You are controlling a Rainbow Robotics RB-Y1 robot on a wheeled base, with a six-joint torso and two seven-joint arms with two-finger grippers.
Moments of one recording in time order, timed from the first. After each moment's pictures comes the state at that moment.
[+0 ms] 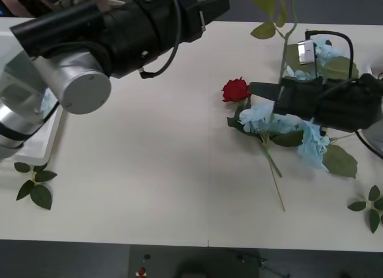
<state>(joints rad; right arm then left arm) -0.37 -0.82 0.26 -1.54 -2.20 0.88 2.32 -0.73 0.73 -0.53 -1.88 0.93 0.36 -1.11</state>
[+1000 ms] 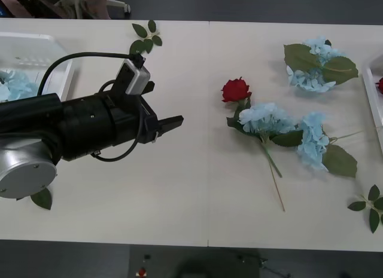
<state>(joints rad) -0.42 -1.22 0.06 -0.90 -1.43 0.97 1.85 -0.35 0.98 -0.56 -2.15 0.93 0.41 -1.66</state>
